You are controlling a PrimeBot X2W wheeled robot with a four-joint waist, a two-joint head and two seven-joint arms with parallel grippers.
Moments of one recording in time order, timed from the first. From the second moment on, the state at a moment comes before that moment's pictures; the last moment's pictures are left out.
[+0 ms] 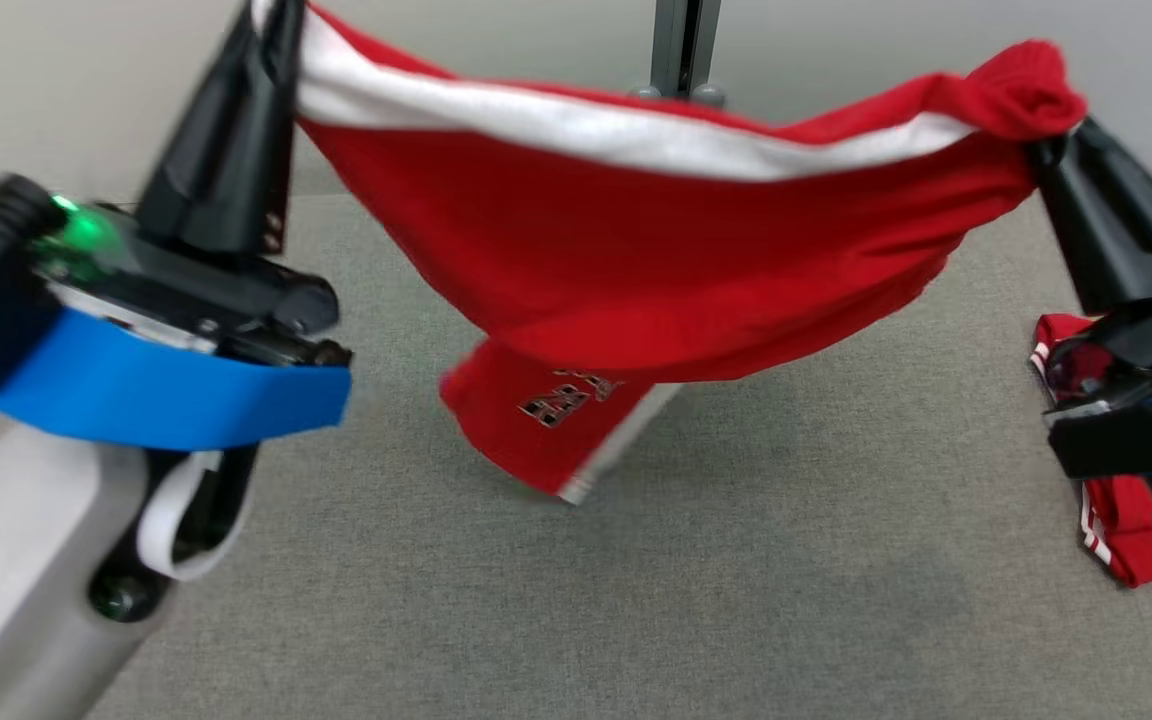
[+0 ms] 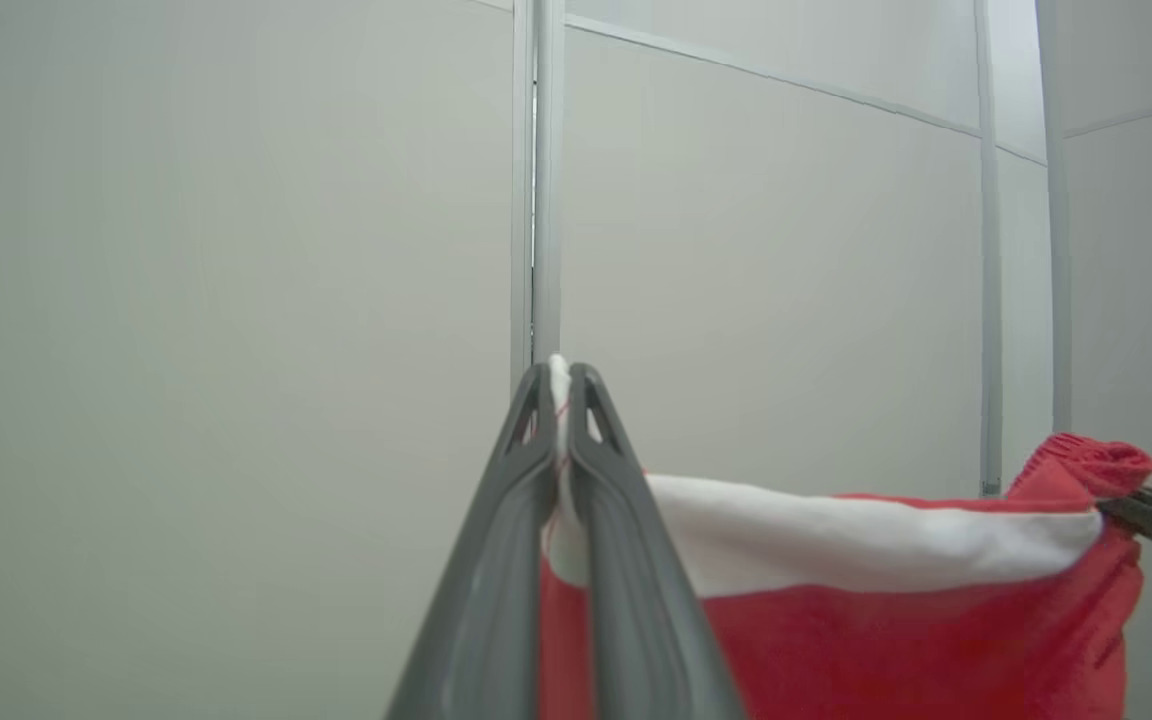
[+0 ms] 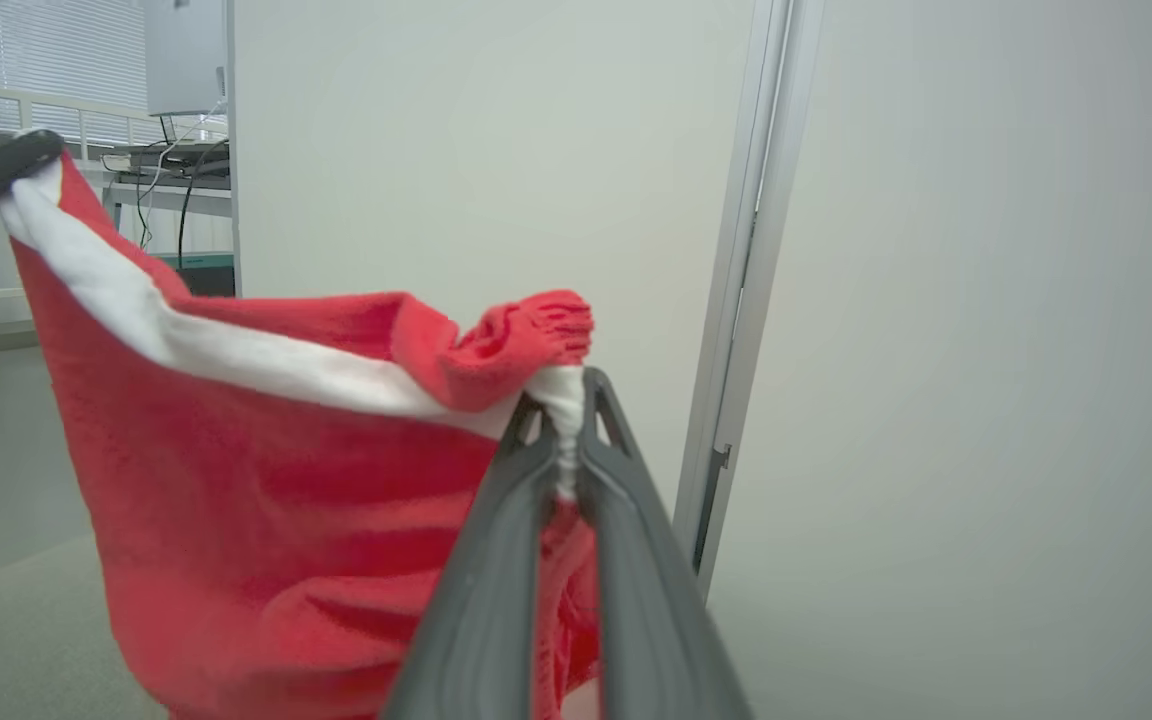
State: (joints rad) left arm -0.69 0.60 -0.65 -0.25 -0.83 0.25 -0.19; right arm -0.44 -0.36 0.11 -0.31 0.46 0.13 0.22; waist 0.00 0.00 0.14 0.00
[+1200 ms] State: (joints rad) left arm -1.03 0.41 -0.53 0.28 -0.85 0.12 -0.26; right arm -0.97 -0.07 0.22 0.49 0.09 0.13 -0.07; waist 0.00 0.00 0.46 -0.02
